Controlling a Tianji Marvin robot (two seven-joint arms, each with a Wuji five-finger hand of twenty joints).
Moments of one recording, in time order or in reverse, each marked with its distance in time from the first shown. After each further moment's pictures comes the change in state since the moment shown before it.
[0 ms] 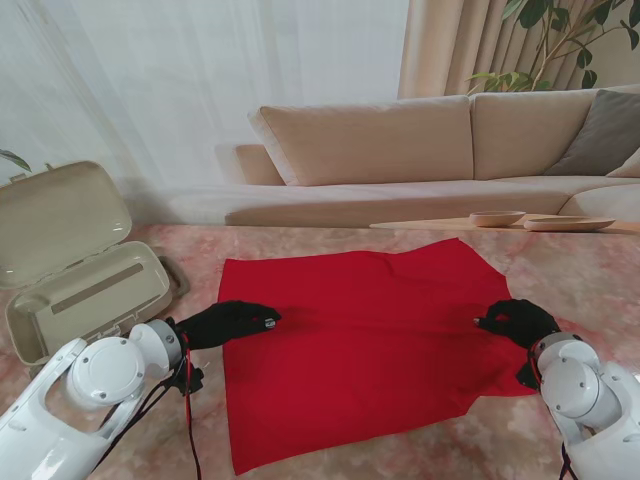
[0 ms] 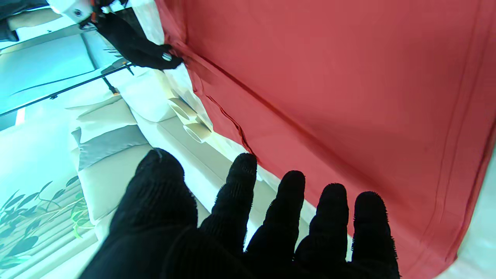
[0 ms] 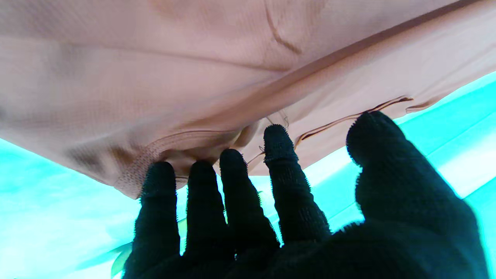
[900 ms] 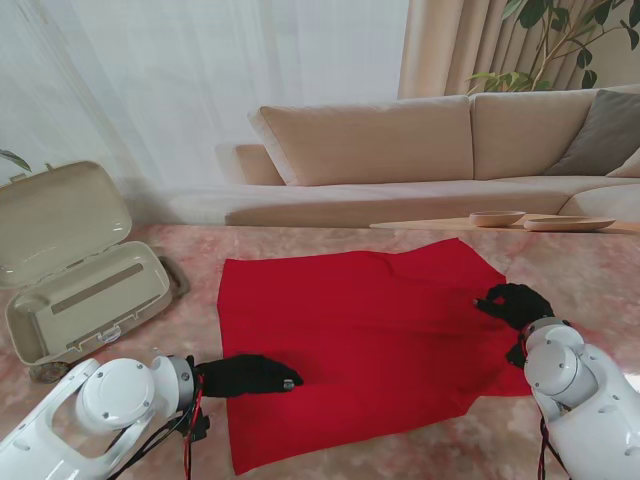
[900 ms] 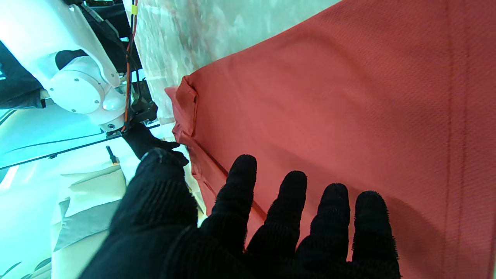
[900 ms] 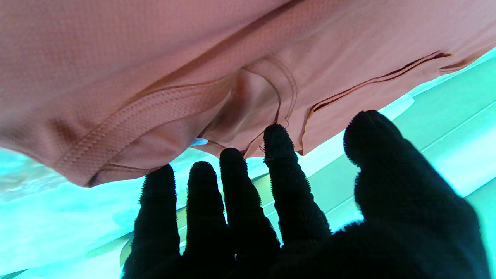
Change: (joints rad) left arm 0.040 0.045 0.083 -0.023 -0.053 0.040 -0.193; right arm 0.137 -0.021 -0.078 0.154 0.033 0.034 -0.125; left_hand 0.000 0.000 0.000 0.000 -0.003 0.000 -0.023 -0.003 0.000 0.016 0.000 0.000 0.000 0.013 0.000 0.000 0.000 0.007 0.012 0.000; right_hand 0.000 -0.013 0.037 0.000 0.001 0.000 0.001 0.000 0.000 -0.001 0.030 0.000 0.000 0.000 0.000 0.000 -0.002 0.006 0.000 0.000
